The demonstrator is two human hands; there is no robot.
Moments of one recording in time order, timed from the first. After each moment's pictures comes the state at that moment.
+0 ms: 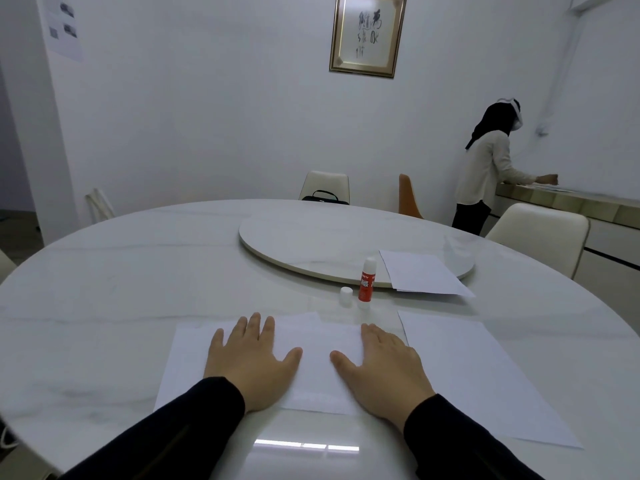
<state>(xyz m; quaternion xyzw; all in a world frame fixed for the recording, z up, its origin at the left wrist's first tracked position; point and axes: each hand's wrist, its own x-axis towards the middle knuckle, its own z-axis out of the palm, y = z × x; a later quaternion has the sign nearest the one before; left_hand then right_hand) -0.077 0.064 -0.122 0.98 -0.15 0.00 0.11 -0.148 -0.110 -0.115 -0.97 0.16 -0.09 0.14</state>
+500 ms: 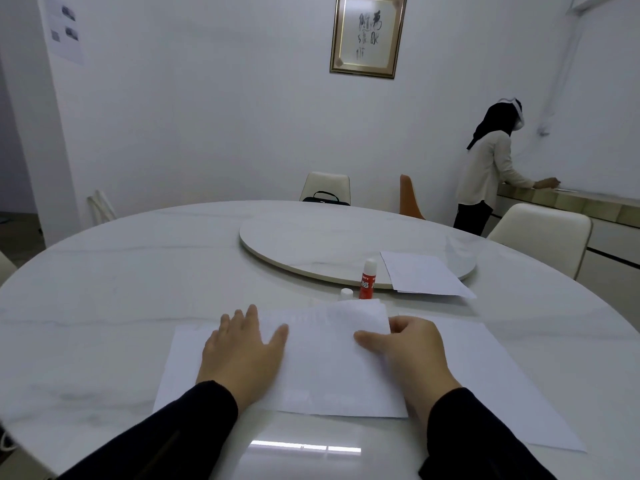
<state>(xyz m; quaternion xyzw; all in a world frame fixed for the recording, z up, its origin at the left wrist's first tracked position) -0.071 0.068 -0.117 0.96 -0.09 0.06 0.27 -0.151 -0.128 -0.092 -0.77 0.23 -0.21 0.56</state>
